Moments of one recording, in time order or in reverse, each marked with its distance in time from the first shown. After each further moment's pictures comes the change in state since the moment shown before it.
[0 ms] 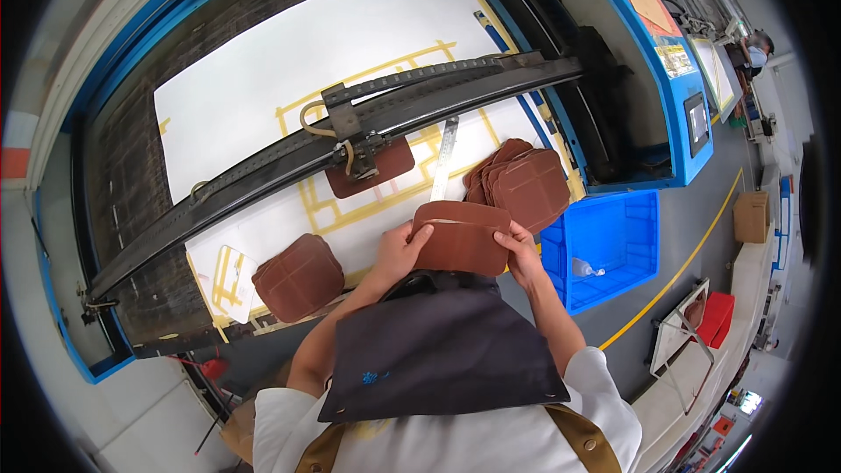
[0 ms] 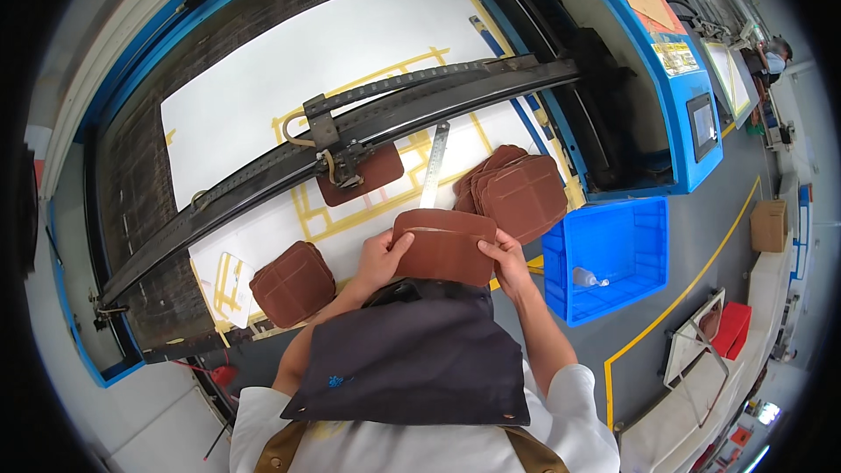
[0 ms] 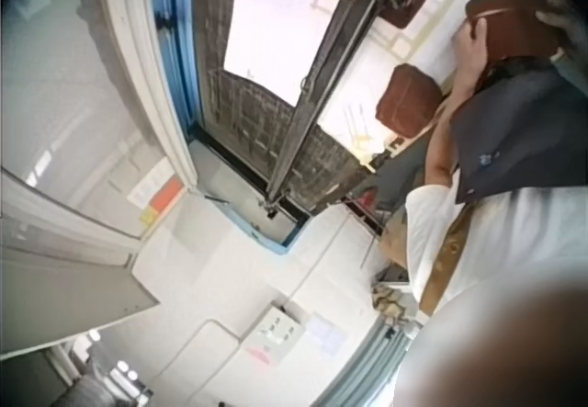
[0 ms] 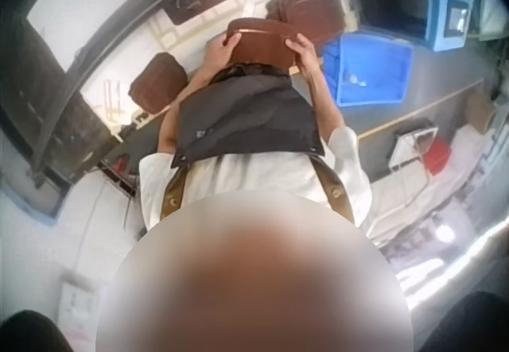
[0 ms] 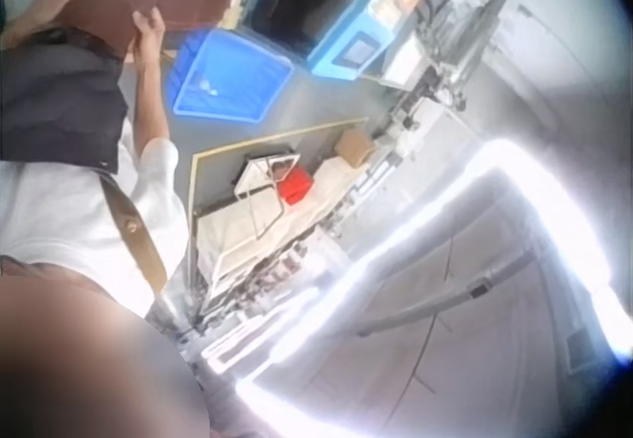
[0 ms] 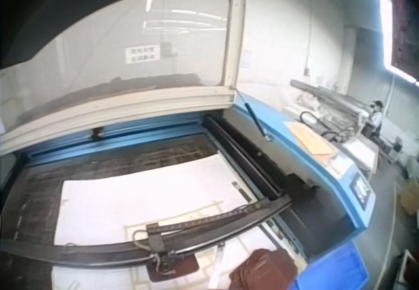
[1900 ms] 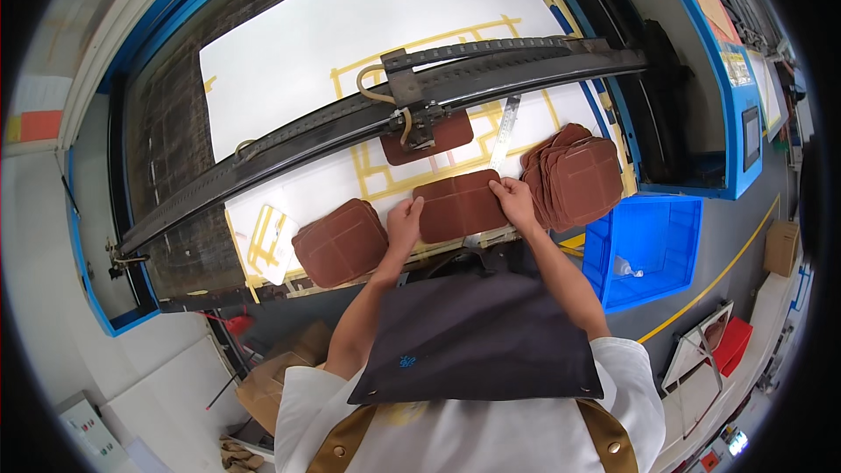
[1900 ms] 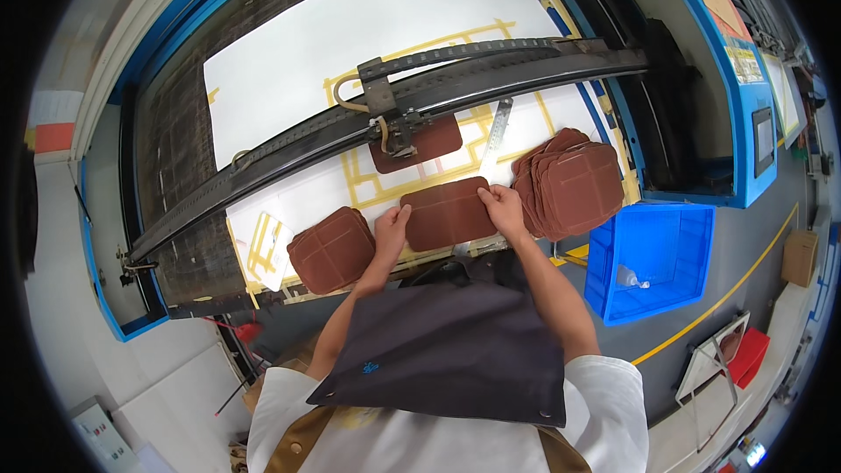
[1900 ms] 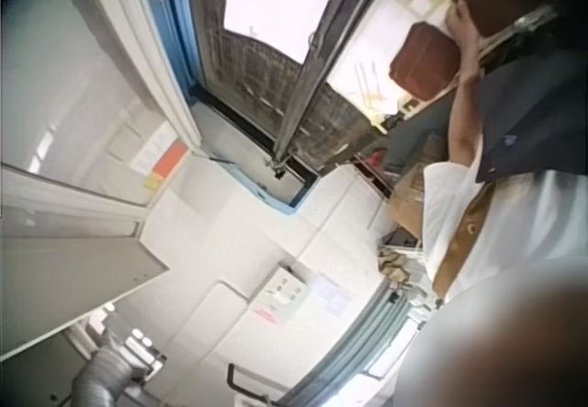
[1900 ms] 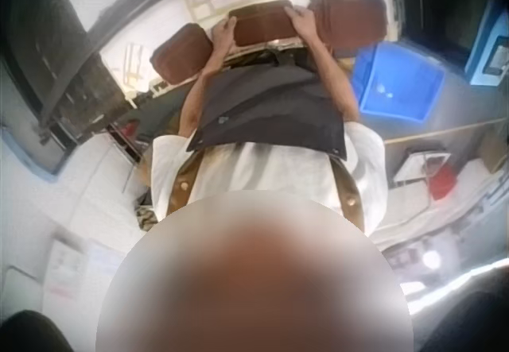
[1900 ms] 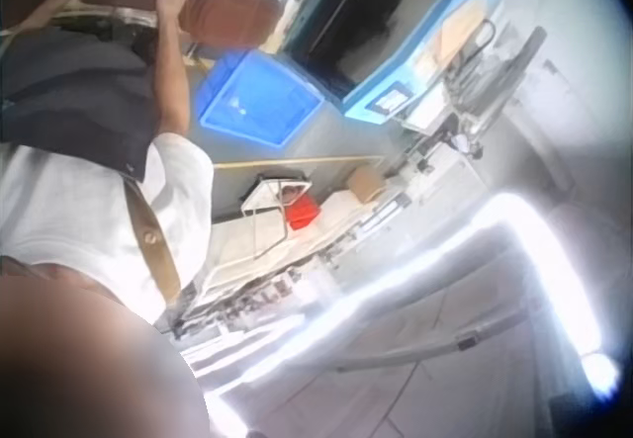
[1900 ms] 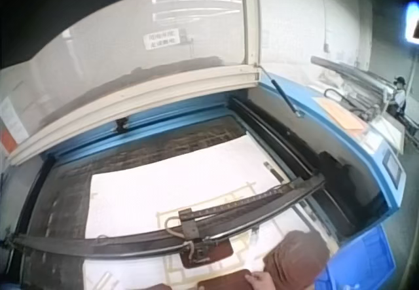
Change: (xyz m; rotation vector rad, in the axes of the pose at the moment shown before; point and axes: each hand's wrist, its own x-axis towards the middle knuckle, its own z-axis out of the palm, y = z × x) left_hand -0.003 -0.121 -0.073 0.123 0.490 -0.216; right_hand 0.135 0.085 0.046 -0.673 0.015 -0.178
